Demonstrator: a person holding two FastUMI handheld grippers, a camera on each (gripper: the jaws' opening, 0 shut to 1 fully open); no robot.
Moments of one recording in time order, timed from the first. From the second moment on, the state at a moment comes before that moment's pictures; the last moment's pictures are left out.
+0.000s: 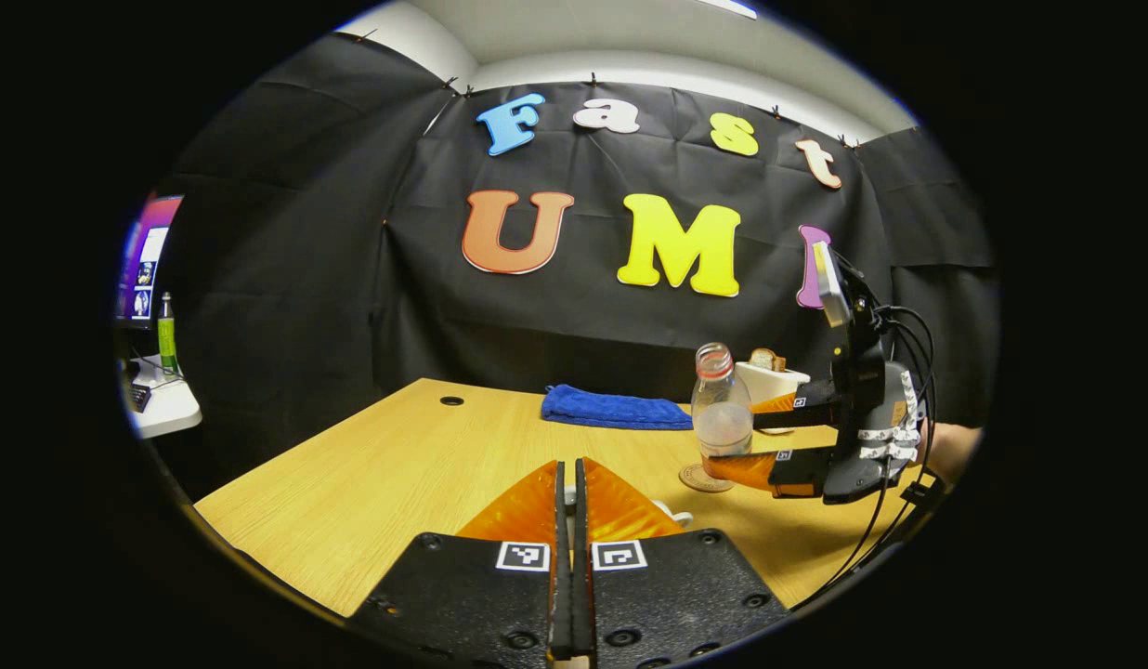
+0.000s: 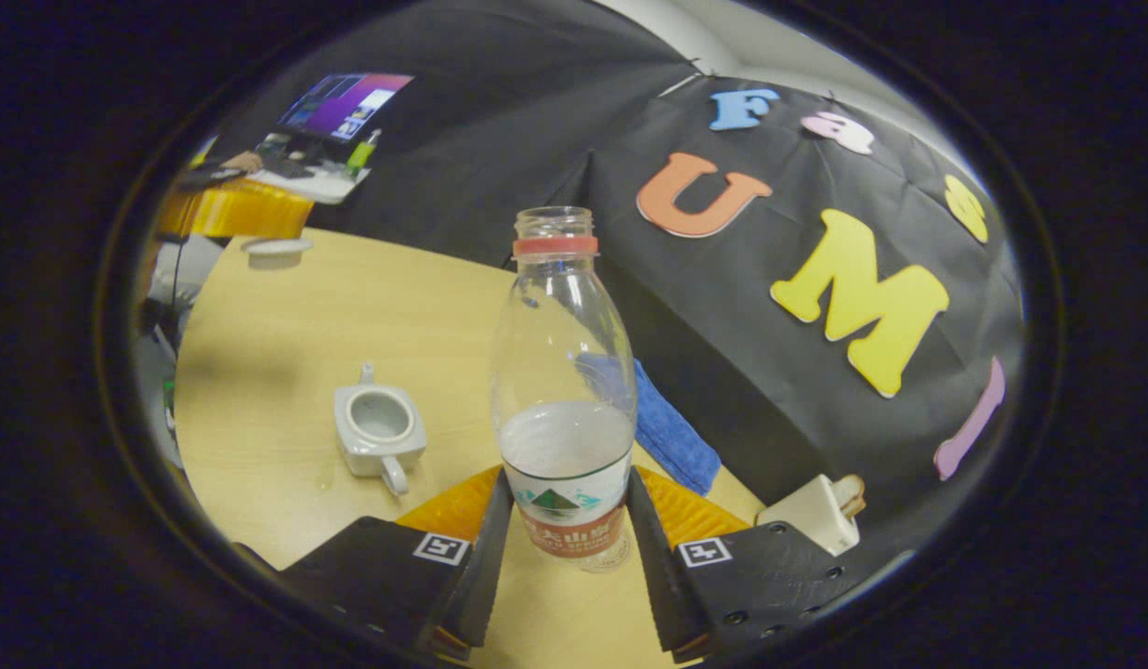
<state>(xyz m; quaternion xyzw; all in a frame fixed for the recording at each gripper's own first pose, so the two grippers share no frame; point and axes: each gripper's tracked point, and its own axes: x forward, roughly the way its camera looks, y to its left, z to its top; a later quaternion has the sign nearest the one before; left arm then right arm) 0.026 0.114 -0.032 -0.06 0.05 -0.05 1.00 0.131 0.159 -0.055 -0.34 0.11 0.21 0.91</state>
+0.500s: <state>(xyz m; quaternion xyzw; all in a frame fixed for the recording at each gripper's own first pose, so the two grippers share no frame) 0.033 0.093 -0.028 -0.05 0.05 -0.07 0.99 0.174 0.115 -0.046 -0.02 0.13 0.20 0.97</state>
